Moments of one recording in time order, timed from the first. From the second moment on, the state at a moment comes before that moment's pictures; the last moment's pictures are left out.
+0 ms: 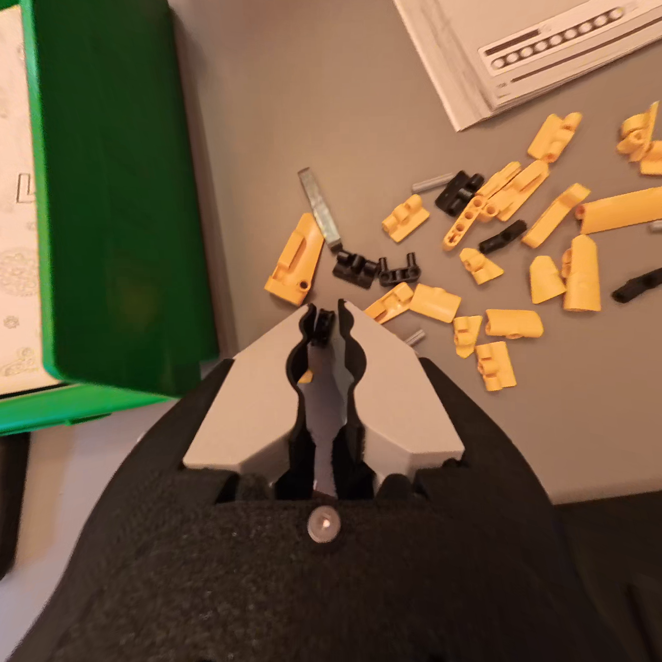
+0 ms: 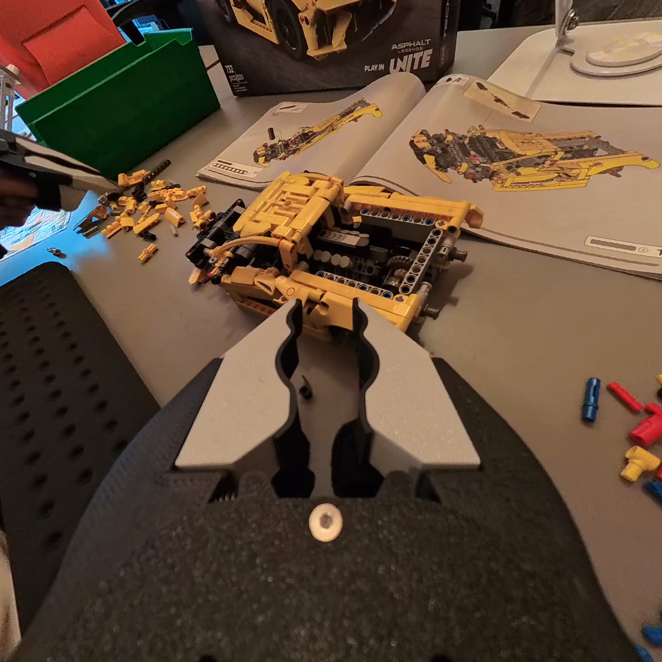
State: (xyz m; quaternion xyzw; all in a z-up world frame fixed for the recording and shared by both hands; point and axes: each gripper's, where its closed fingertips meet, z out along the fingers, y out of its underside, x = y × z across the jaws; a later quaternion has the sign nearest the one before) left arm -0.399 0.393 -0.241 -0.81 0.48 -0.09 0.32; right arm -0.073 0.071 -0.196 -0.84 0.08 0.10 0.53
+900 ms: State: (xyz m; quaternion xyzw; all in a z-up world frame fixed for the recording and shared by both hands) left arm -0.310 0.326 -0.197 -0.76 0.51 -0.18 0.37; right arm -0.079 0.067 -0.186 -0.82 0.09 0.13 0.55
